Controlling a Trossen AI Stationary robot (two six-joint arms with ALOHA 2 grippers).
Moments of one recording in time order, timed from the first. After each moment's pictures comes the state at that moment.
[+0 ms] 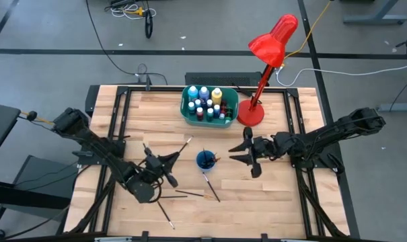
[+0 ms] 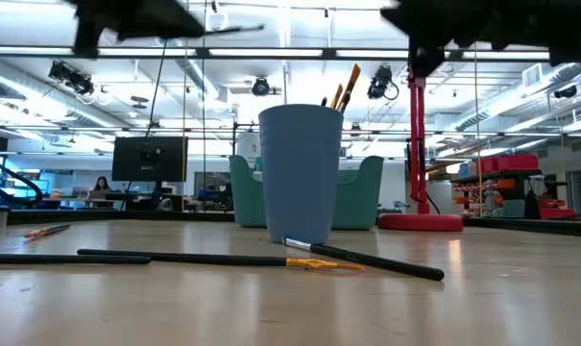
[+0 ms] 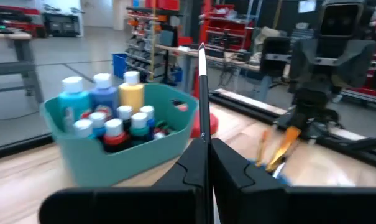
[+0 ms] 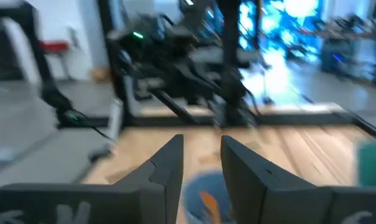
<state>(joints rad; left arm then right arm) -0.70 1.48 0.75 0.26 -1.44 -0.63 0.21 1.14 0.40 0.78 0.08 0.07</state>
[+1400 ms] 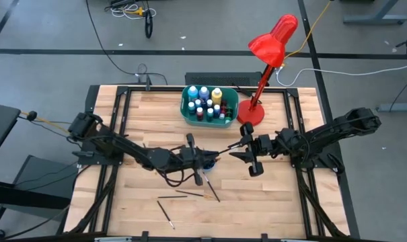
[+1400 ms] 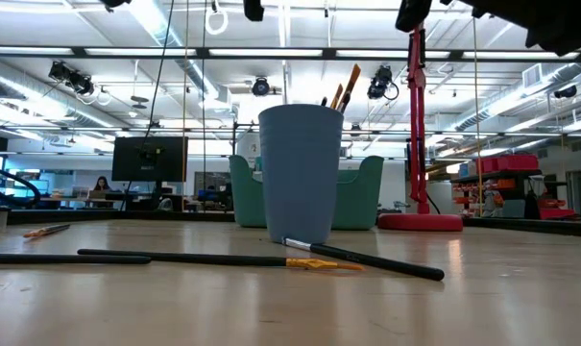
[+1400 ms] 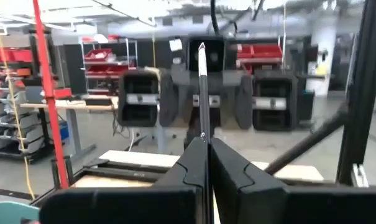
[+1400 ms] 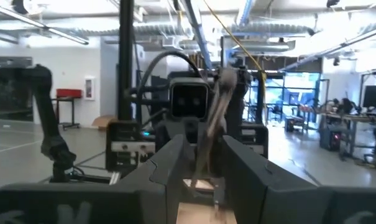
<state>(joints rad) -0.36 1.67 0.93 0.95 -0.59 0.08 0.21 1.22 0.48 1.07 0.03 -0.06</state>
